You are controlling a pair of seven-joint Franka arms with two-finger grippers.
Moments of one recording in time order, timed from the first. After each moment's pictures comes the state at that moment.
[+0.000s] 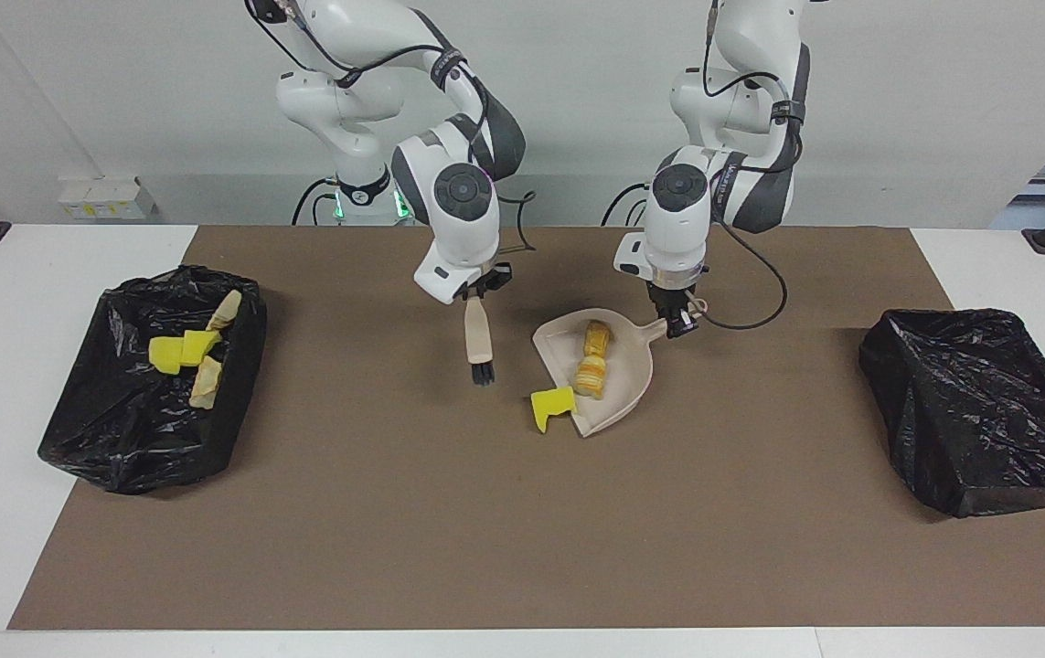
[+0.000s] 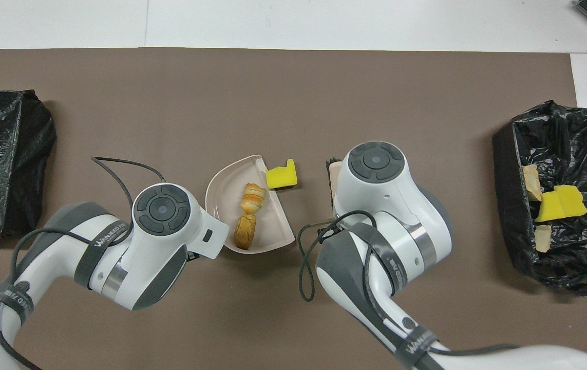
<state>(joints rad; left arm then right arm) -0.40 0.05 -0.10 -2.19 0.17 2.12 0.68 0.09 0.28 0.44 -1.81 -0.03 1.76 0.39</state>
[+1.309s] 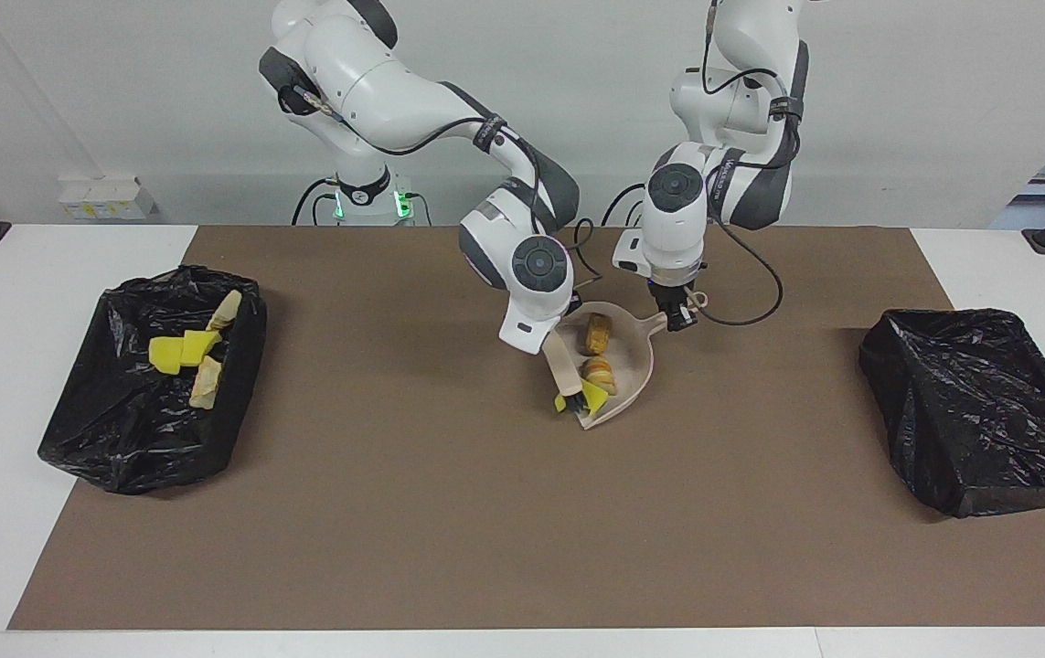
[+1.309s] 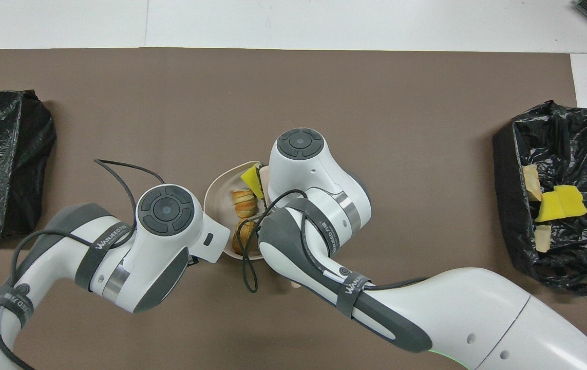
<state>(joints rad) -0.40 0.04 -0.11 -2.19 0.17 2.07 0.68 0.12 0.61 0.63 -1.56 -0.01 1.77 0.39</state>
